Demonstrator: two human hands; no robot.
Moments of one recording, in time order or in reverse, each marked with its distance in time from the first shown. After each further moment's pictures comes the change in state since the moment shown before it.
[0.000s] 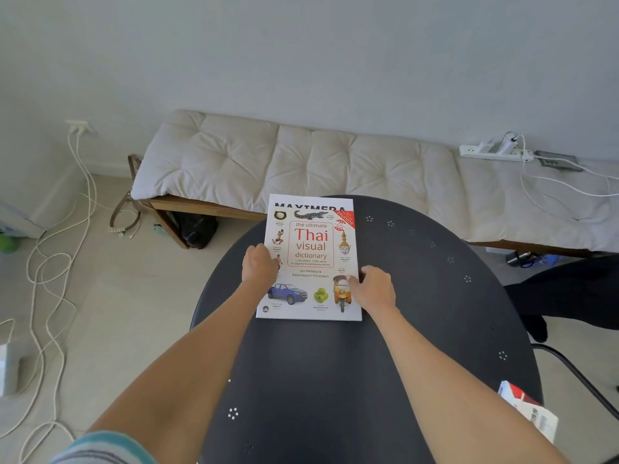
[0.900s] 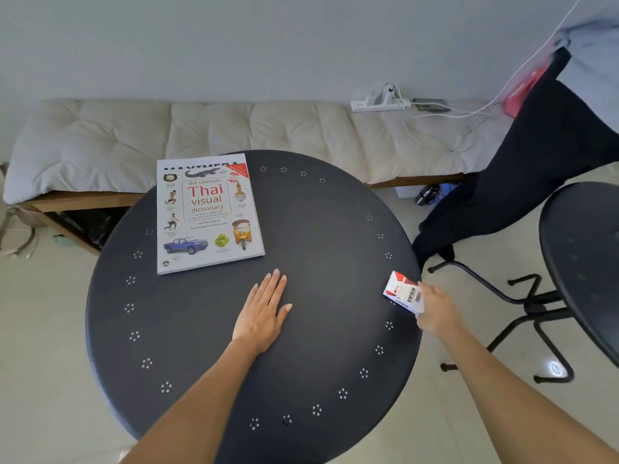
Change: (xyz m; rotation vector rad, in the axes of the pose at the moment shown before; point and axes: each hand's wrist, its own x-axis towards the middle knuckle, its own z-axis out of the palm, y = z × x) left_hand -0.196 -0.012 0.176 0.474 -0.104 0.792; right_hand -0.139 0.323 -0.106 -0.399 0.008 0.228
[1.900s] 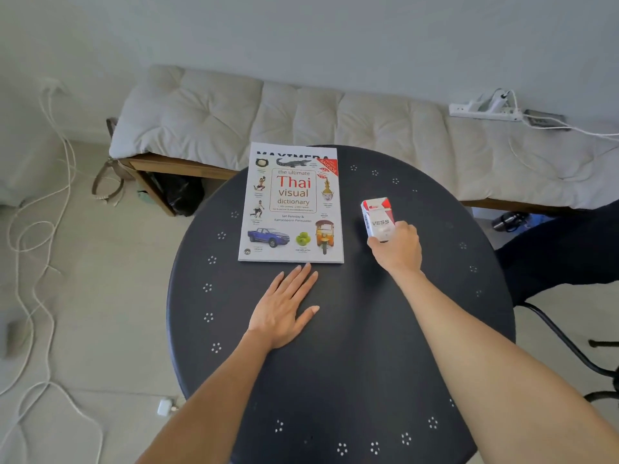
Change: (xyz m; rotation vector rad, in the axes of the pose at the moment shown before) left_hand -0.015 -0.096 -0.017 -0.024 0.062 -0.043; right_hand 0.055 -0.280 -0.036 0.430 0.224 -0.157
